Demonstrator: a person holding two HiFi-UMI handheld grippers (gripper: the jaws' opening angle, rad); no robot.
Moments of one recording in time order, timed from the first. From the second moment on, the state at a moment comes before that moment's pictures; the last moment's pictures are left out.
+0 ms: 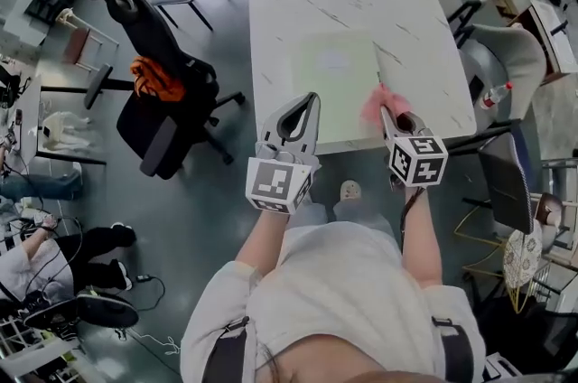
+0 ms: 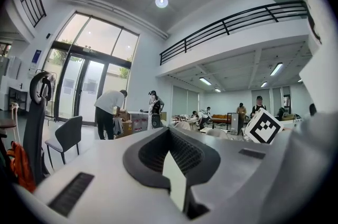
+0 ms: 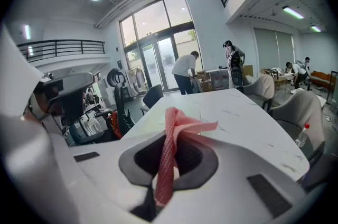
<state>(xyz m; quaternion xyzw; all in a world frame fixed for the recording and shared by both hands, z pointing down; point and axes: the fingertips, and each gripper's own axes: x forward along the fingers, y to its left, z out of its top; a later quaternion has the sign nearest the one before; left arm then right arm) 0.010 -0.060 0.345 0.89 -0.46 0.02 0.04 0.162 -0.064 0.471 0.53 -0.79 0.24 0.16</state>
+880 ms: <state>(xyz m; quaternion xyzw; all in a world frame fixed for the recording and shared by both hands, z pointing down) 0.038 -0.072 0.321 0.91 -0.42 0.01 0.01 0.184 -0.056 0.348 0.58 -0.81 0.13 0.04</state>
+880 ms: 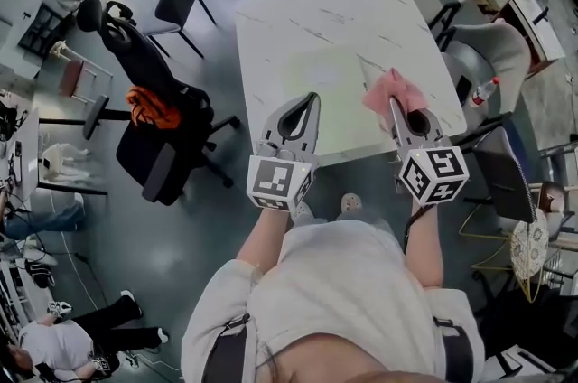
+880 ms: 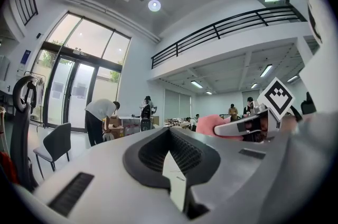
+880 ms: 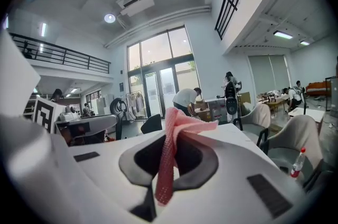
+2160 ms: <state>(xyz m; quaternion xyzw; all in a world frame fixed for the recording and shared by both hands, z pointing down) 0.035 -0.071 0.322 0.90 -0.43 0.02 0.01 0.174 -0.051 0.327 0.56 -0.82 0.08 0.02</state>
